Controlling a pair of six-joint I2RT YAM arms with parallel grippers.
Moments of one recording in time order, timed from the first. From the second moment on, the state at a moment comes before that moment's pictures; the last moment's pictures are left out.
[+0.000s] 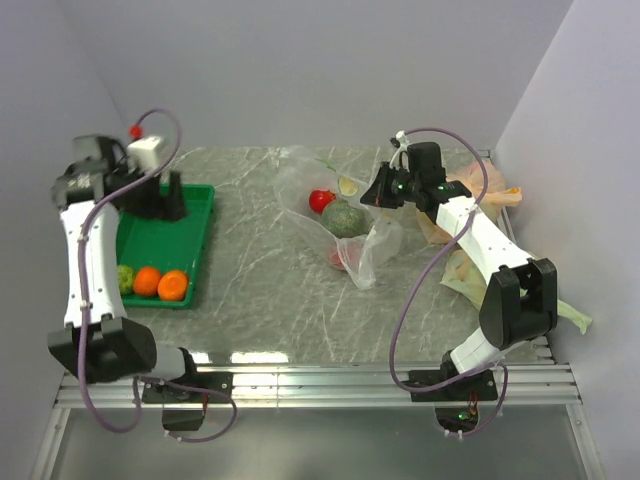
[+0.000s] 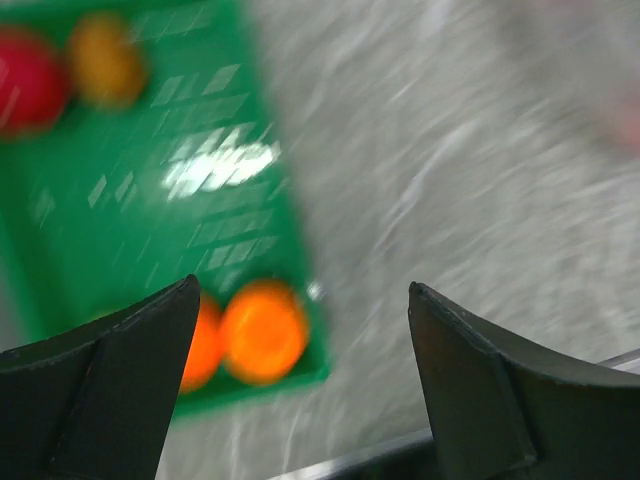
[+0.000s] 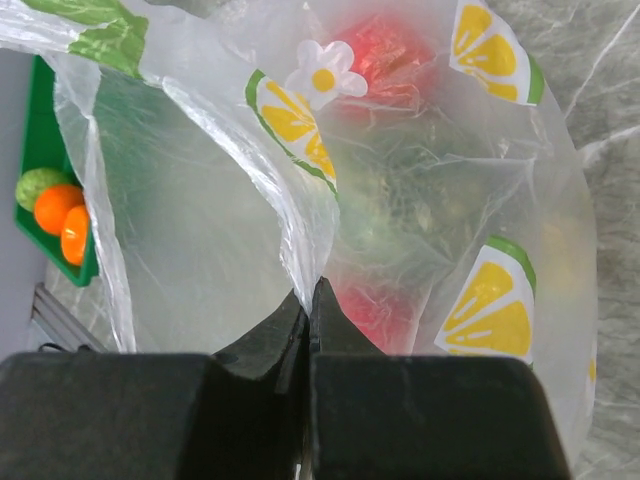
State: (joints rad) left arm 0.19 1.42 1.63 -1.10 0.43 0.30; right arm 0.27 1.57 1.30 -0.36 -0.42 0.41
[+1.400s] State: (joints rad) left arm 0.55 1.65 1.13 -0.94 0.18 0.64; right arm 0.27 1.58 1.31 -0.43 -0.43 0.36
